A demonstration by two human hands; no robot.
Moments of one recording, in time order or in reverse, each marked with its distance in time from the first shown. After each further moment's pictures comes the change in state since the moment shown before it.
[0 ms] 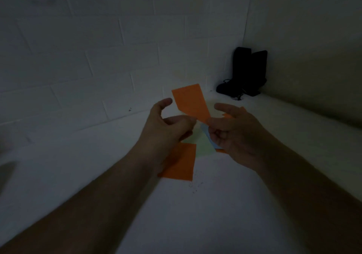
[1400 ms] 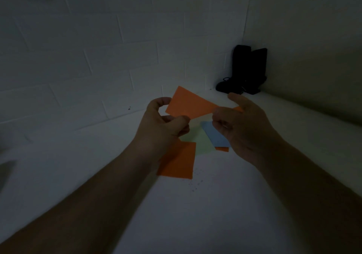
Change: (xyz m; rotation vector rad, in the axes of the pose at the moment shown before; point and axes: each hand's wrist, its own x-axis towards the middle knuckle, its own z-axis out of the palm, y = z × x) left_hand 0.010 -0.003 -0.010 0.135 0.026 0.037; right_hand 0.003 -0.005 0.002 0.024 0.124 -0.181
